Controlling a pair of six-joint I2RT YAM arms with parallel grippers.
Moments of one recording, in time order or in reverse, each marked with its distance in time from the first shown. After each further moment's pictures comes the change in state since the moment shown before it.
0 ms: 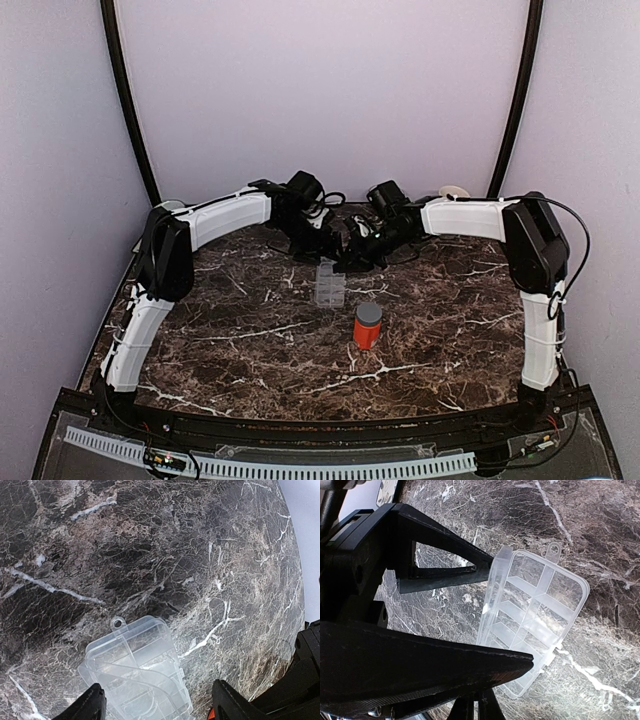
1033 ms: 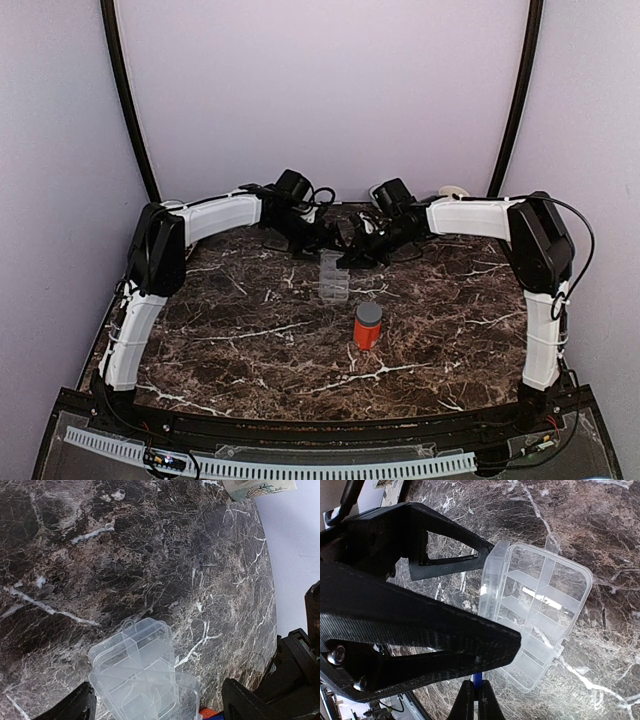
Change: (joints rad) left arm 0.045 -0.047 -0.140 0.225 0.130 -0.103; right arm -0.015 -0.030 -0.038 0.043 0.000 0.017
